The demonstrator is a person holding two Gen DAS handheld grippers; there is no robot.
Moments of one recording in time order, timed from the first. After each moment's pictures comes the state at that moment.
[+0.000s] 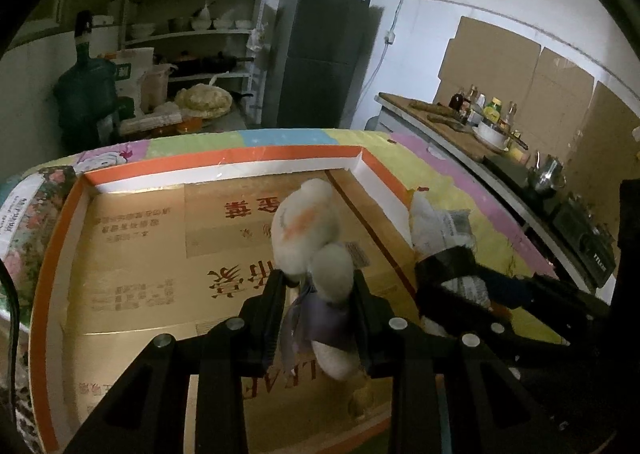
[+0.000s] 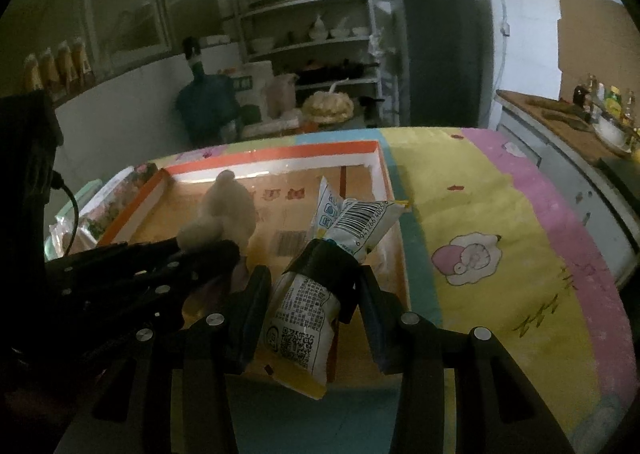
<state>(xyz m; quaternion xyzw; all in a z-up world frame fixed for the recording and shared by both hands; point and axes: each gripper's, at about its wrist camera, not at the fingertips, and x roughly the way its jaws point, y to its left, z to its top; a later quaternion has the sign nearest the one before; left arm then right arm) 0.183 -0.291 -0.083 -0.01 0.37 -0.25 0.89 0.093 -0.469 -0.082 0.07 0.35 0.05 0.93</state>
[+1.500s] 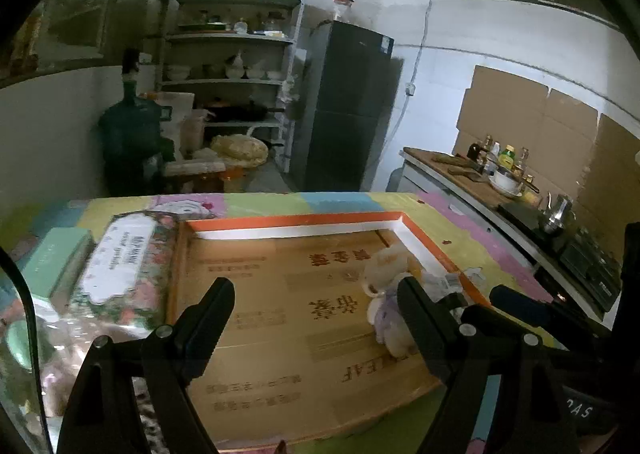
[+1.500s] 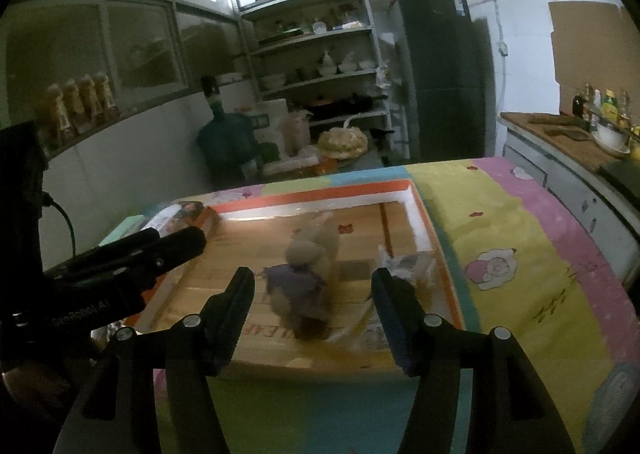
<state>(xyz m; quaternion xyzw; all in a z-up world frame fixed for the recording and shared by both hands) 0.154 -0.209 -0.030 -0.03 0.29 -0.21 0.93 0.058 -0.427 -0.044 0.10 0.28 0.05 0.95</state>
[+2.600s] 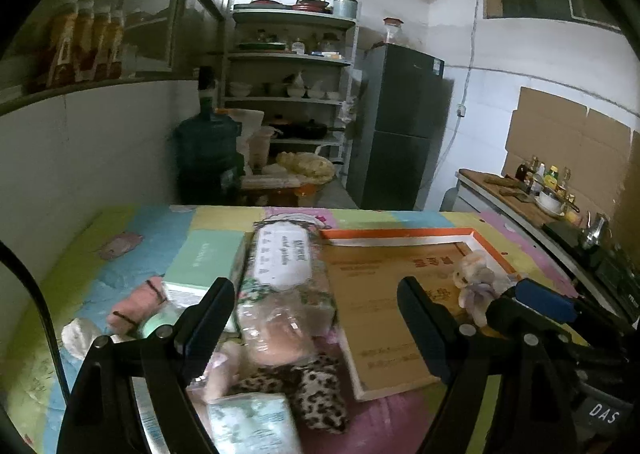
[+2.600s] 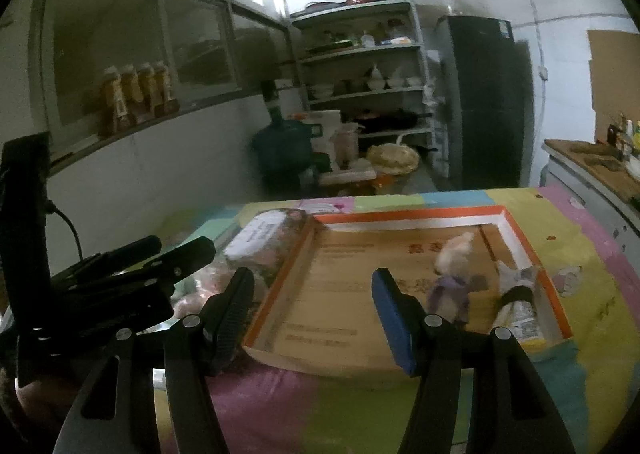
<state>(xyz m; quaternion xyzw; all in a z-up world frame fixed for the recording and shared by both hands) 0.116 -0.093 -0.004 -0.02 0.26 -0.11 0.96 0.044 -0.306 -0.010 0.08 0.25 0.12 0.96</state>
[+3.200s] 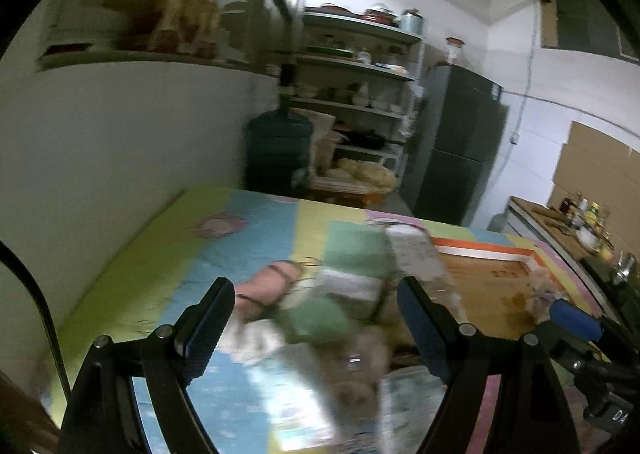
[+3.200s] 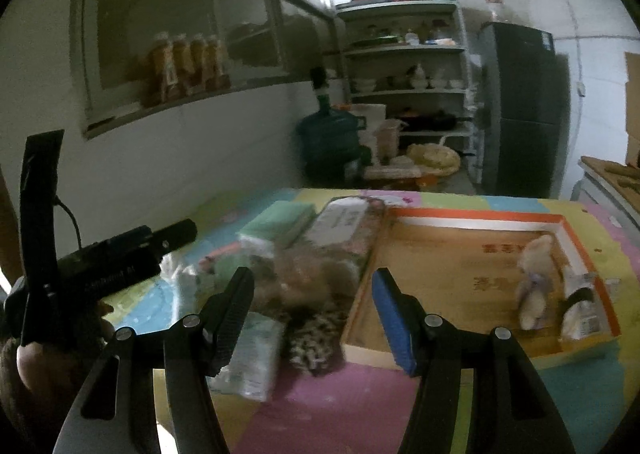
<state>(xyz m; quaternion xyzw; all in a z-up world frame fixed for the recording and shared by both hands) 0.094 0.027 -0.010 -0.07 0.26 -0.01 0.96 0.039 -0.221 -0.013 0.04 0.26 0.18 0.95</state>
